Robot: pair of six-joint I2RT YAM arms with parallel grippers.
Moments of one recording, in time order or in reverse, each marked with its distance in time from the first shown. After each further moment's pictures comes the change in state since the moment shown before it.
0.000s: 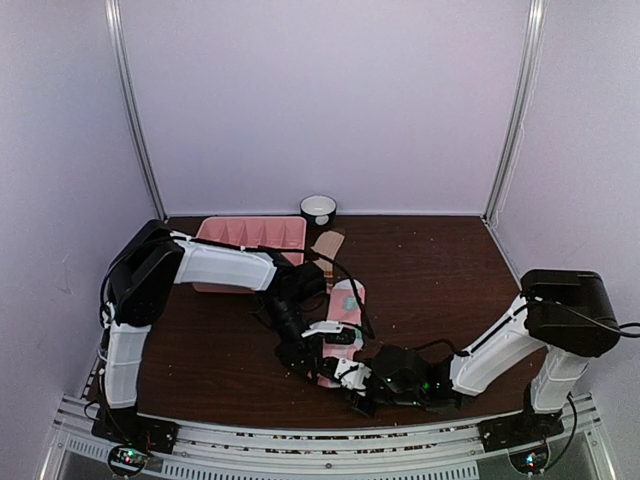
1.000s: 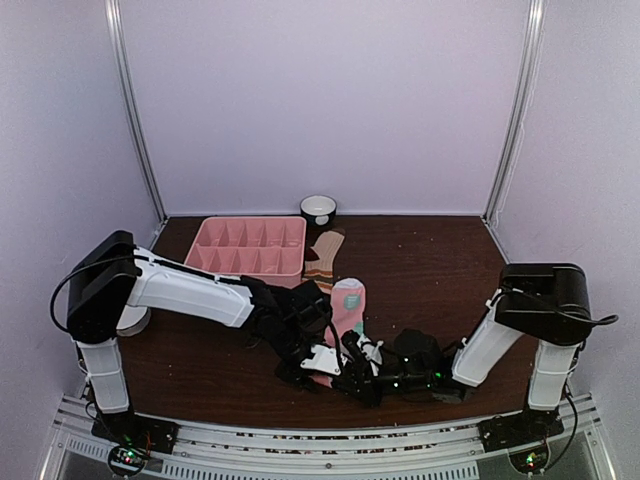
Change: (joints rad) left arm -0.177 -0.253 -0.328 0.478 -0.469 0.086; right arm -0.182 0.115 -0.090 0.339 -0.399 0.491
